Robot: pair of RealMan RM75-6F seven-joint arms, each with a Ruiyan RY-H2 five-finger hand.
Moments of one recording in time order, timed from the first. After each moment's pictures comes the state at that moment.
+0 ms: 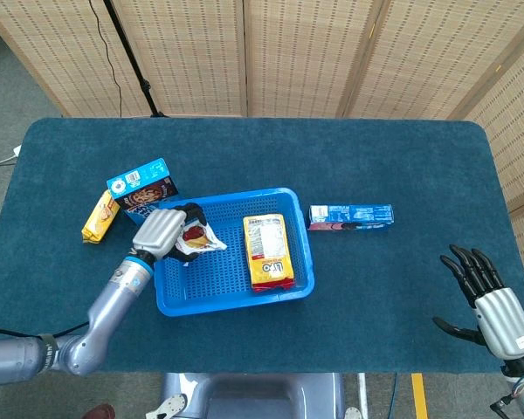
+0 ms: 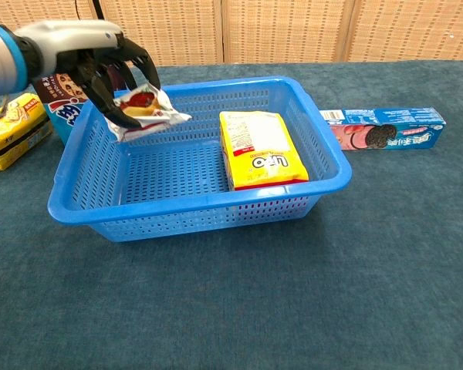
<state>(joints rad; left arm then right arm) -0.87 -1.31 -0.19 -1.83 0.77 1.02 0.31 0.14 -1.16 -0.02 -1.35 -1.77 1.69 0.37</state>
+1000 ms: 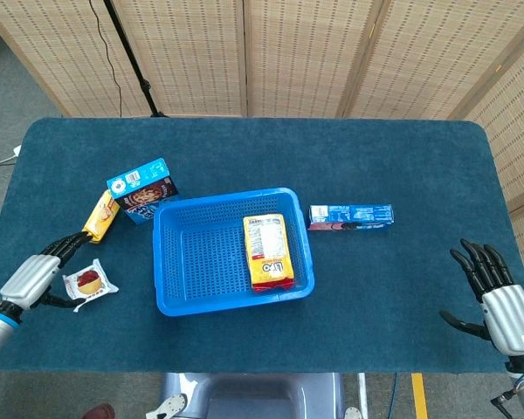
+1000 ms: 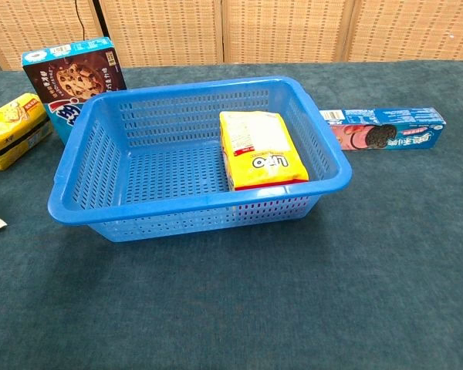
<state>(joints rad) -0.41 -1.09 0.11 -1.40 1.61 1.17 -0.56 0.13 -1.16 0.01 -1.36 -1.72 1.67 0.32</state>
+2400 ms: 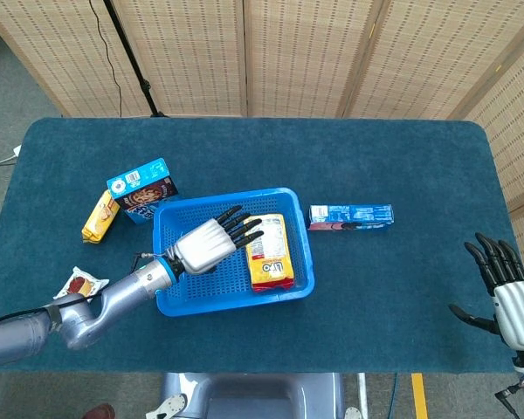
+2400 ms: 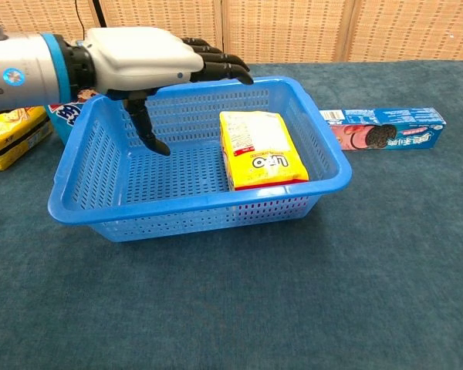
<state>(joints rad) -0.92 -1.40 -0.19 -1.52 1.56 0.74 0.29 0.12 -1.16 0.04 -1.37 -1.66 1.64 0.33</state>
